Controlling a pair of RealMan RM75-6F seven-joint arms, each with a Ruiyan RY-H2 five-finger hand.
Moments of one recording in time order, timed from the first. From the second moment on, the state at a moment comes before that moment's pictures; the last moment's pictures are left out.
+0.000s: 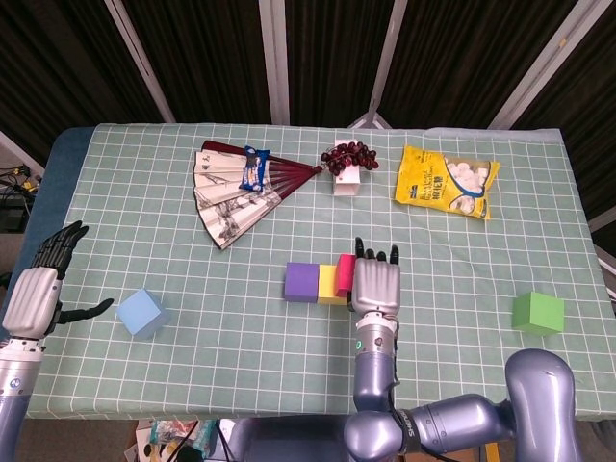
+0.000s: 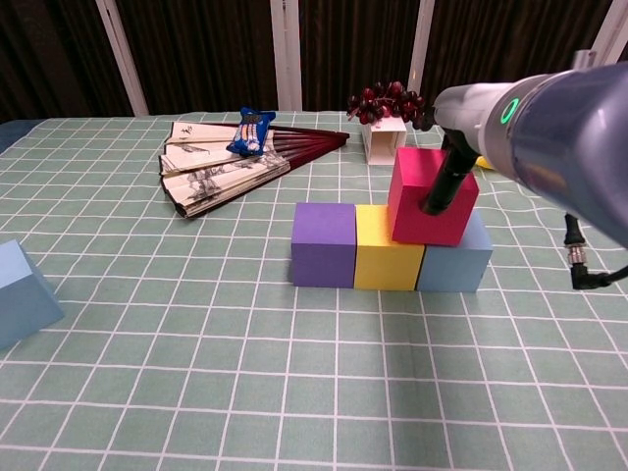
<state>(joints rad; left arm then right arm) -0.23 -1.14 -0.14 -1.73 1.43 1.41 -0.16 1.01 -1.82 0.54 -1.99 -0.21 1.87 -1.17</state>
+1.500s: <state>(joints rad) -0.23 -1.14 -0.14 -1.73 1.43 1.41 -0.16 1.00 -1.84 0.55 -1.96 -0.21 1.85 -1.18</state>
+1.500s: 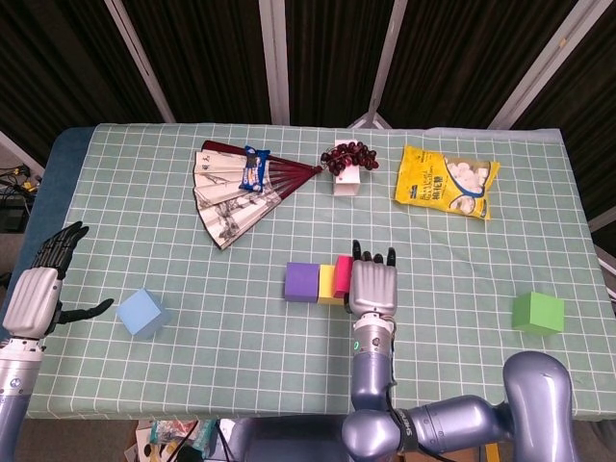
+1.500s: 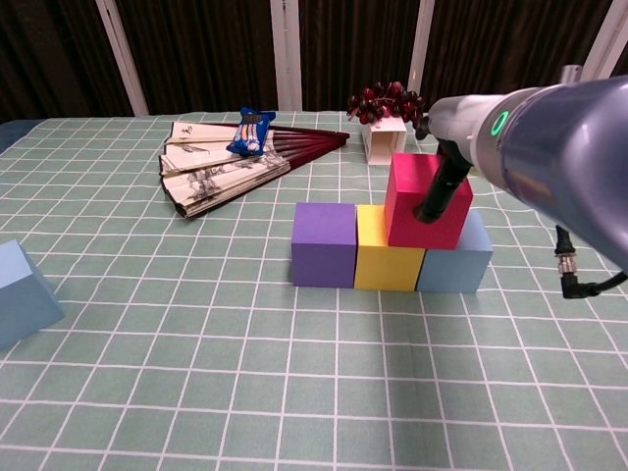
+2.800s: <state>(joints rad) -0.23 -1.15 -0.13 -1.72 1.44 1.41 -0.13 0.93 -1.72 0.50 -2.11 -0.16 1.85 -1.20</state>
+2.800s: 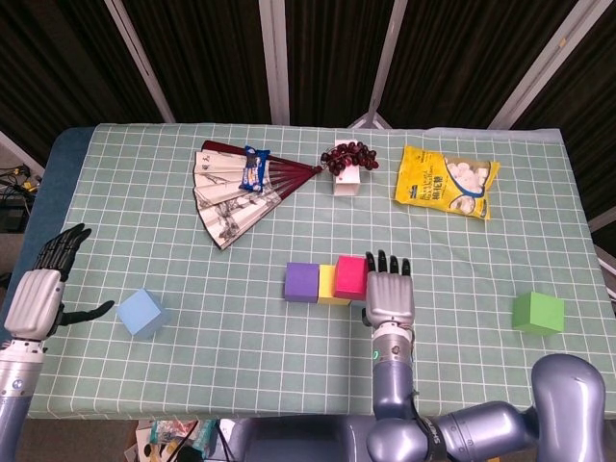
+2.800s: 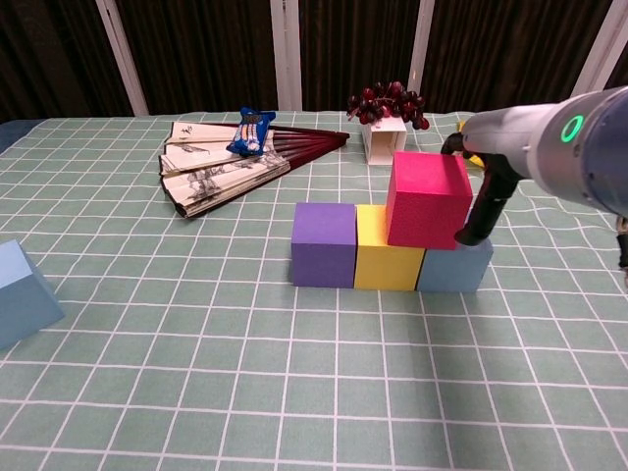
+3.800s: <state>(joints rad) -0.23 -1.18 -0.10 -1.71 1.46 1.41 -0.03 0.60 -1.30 0.24 -2.11 -0.51 1.60 -0.88</state>
